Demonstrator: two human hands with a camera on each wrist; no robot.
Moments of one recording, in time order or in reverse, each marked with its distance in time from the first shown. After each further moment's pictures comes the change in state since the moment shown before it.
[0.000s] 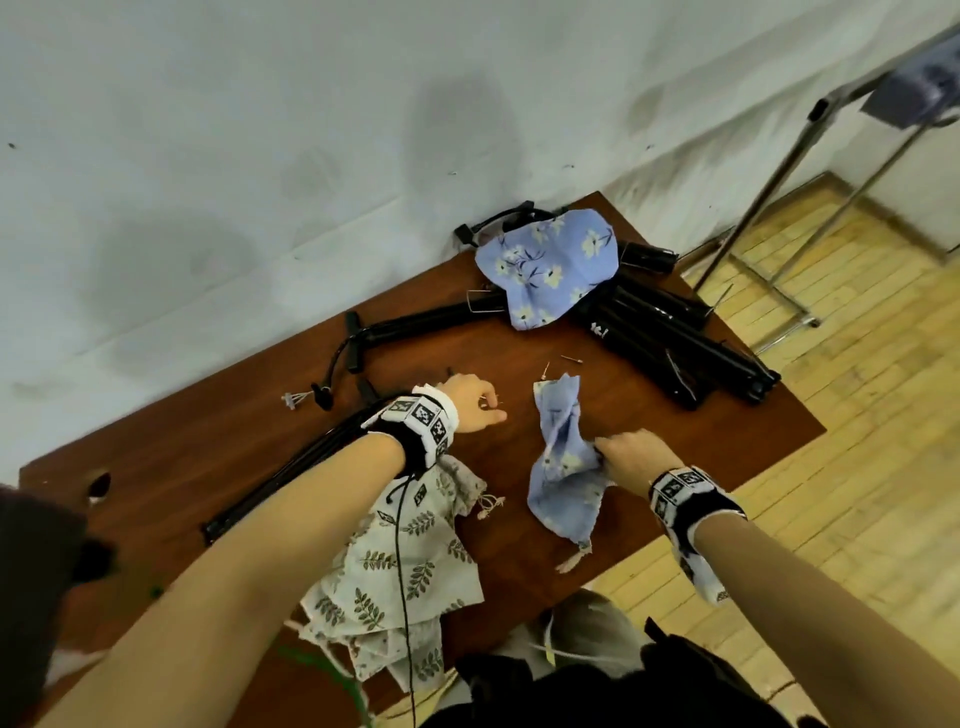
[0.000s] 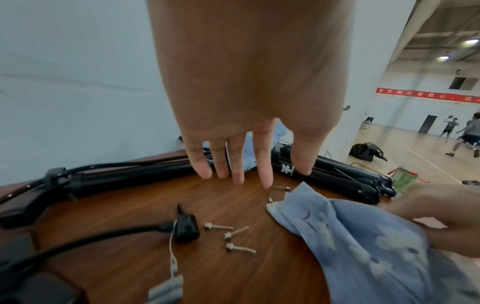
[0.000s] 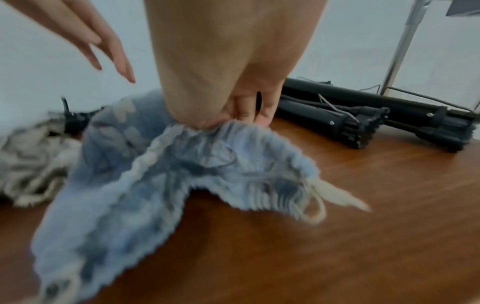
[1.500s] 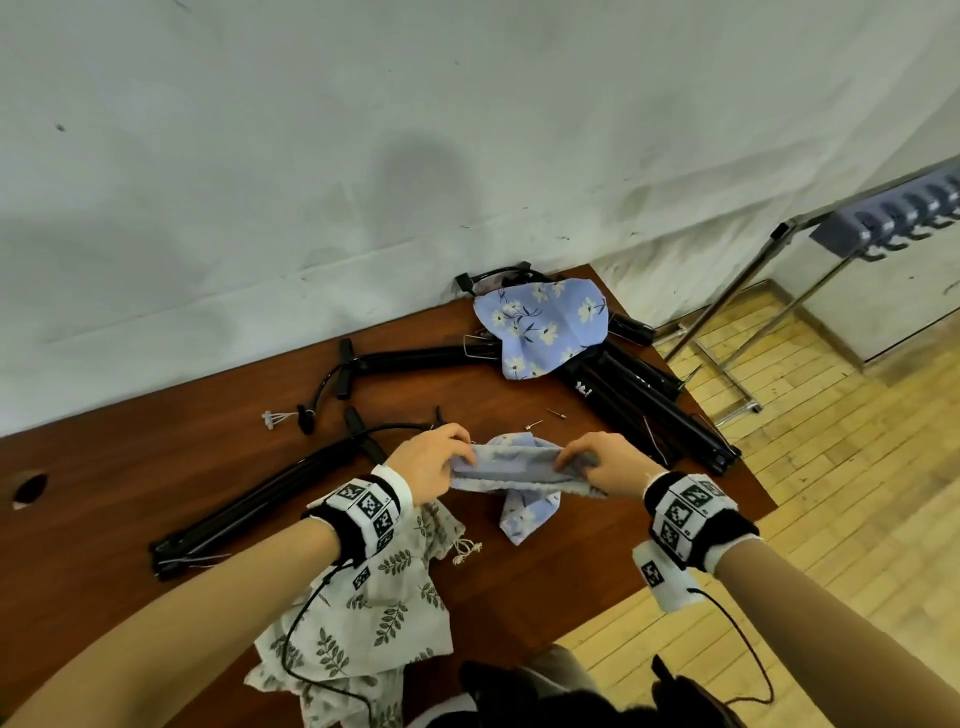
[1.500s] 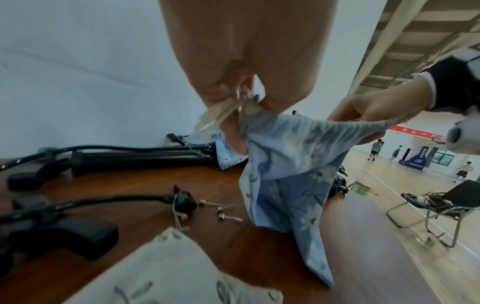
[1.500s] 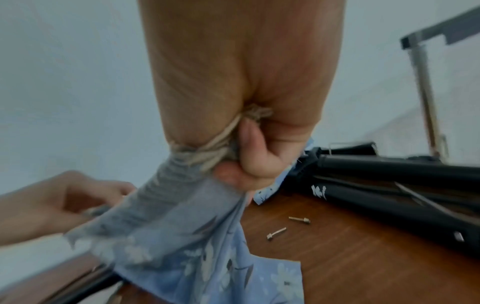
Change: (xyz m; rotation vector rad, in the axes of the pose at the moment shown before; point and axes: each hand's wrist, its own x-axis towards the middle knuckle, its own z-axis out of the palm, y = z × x) left_hand -0.055 -0.032 0.018 -0.134 0.254 0.286; right_hand -0.012 0.000 -0.103 0.563 0.011 0.015
